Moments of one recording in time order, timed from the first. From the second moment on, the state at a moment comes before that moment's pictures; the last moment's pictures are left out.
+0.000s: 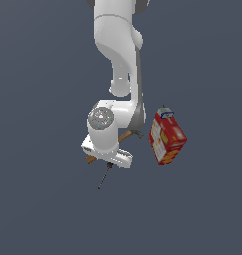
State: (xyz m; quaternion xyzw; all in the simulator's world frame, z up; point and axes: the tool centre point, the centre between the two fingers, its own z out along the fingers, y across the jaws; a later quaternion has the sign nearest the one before) arm 0.067 -0.052 0.069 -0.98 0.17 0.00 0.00
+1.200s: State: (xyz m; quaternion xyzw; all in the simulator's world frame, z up) arm 0.067 -0.054 0.015 -0.98 0.18 0.00 0.00
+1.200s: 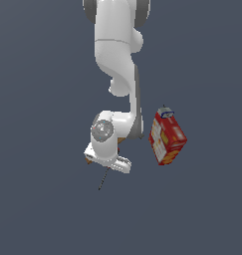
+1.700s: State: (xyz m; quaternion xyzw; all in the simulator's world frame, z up) arm 0.067 -0.054 0.015 -0.98 0.18 0.00 0.00
